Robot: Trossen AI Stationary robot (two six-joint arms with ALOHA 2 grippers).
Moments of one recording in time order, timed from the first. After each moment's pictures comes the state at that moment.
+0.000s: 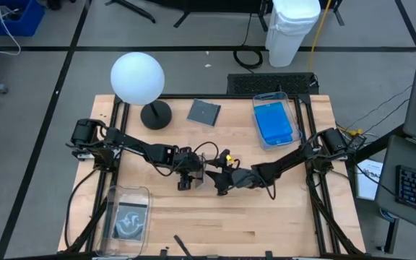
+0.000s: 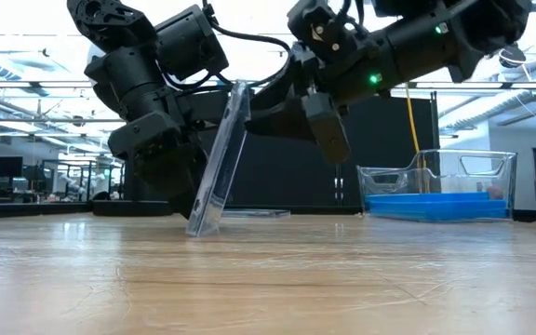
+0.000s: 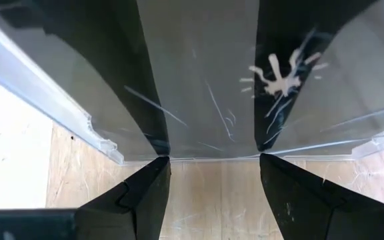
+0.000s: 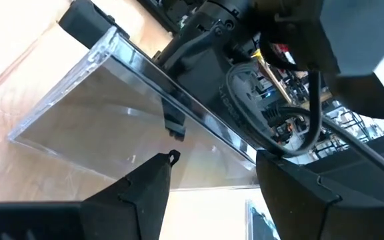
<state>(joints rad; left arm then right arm) -0.08 1.73 0.87 -0.18 0.00 -0.08 0.29 1.85 0.87 0.66 0.63 -0.68</state>
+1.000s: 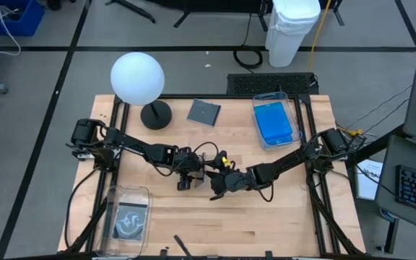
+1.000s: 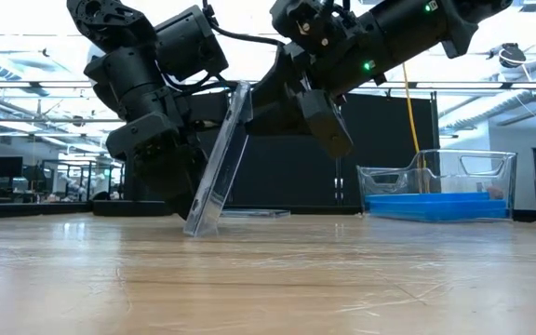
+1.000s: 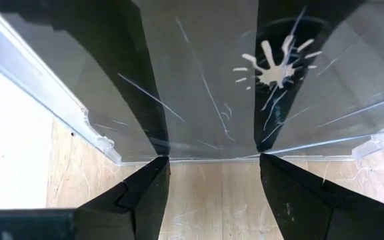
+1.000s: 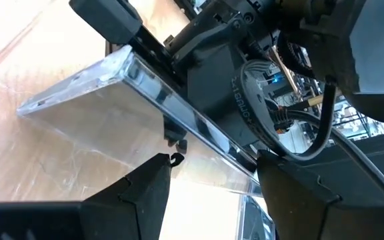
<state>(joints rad) -0.08 1.73 0.87 -0.19 0.00 -0.08 0.30 1.85 0.98 0.38 0.67 -0.66</state>
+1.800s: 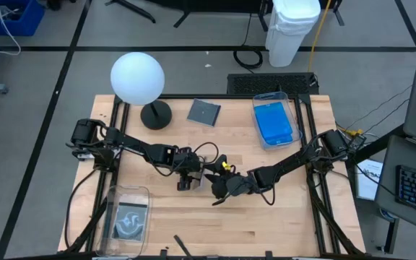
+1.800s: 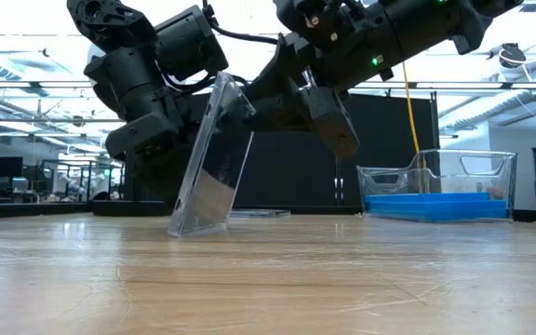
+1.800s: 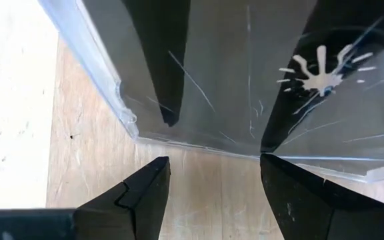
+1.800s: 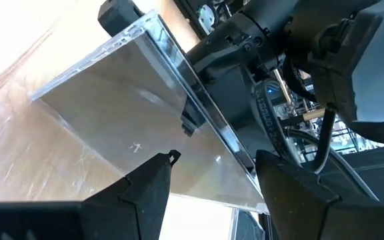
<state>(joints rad) -0.08 1.73 0.87 -0.18 0.00 -0.07 0.34 1.85 0.98 0.44 0.70 -0.75</state>
